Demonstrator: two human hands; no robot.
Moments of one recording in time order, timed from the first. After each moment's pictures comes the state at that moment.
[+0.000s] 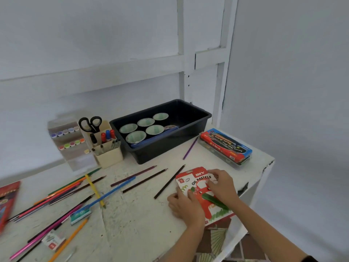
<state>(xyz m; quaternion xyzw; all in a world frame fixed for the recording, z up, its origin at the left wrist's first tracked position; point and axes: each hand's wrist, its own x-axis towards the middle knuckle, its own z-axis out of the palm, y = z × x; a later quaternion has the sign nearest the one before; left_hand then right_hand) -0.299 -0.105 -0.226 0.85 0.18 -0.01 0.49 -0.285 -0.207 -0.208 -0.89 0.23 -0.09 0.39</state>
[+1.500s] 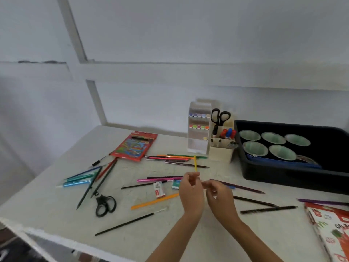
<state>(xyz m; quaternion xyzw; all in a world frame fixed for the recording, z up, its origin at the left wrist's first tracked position) -0.244 0.101 -0.188 0.66 0.32 0.28 0.62 -0.214 0.026 -0.209 -0.87 -0.26 -0.02 0.43</state>
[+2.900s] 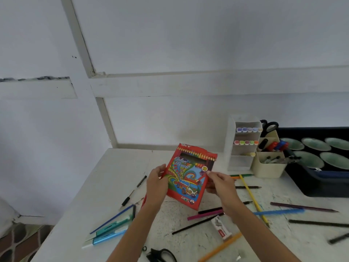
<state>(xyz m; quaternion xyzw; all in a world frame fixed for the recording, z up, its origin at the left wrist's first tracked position) -0.237 0.404 -0.171 0.74 0.27 0.18 0.59 -0.184 0.235 -0.169 -0.69 0.05 0.14 0.71</state>
